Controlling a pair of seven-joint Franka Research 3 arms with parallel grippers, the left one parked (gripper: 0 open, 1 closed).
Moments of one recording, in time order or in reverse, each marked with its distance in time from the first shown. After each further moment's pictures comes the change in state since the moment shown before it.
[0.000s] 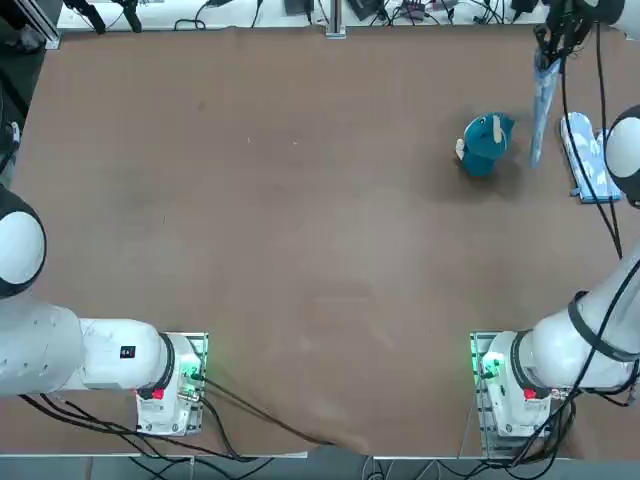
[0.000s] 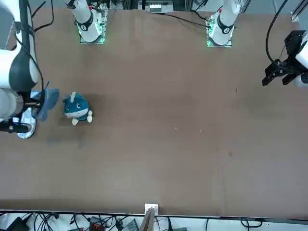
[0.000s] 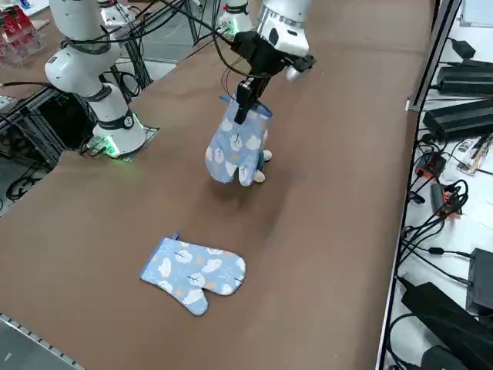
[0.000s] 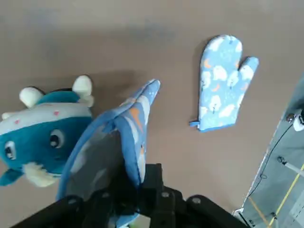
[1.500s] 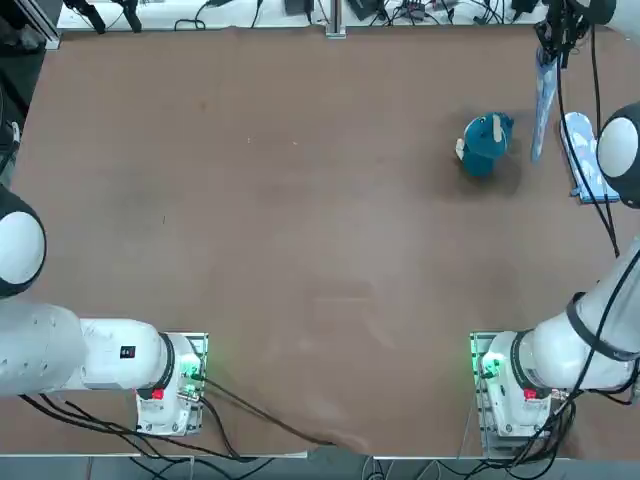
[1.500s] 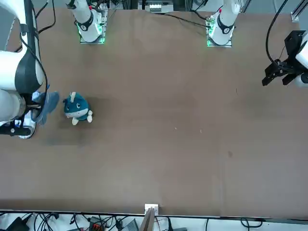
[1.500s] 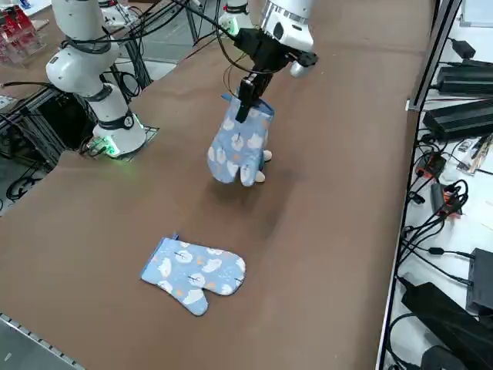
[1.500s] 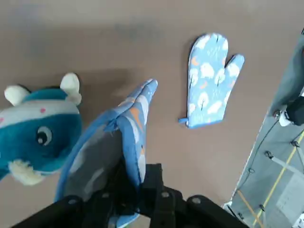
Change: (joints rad) arm 0.028 0.015 -0.046 0.038 -0.032 -0.053 -0.018
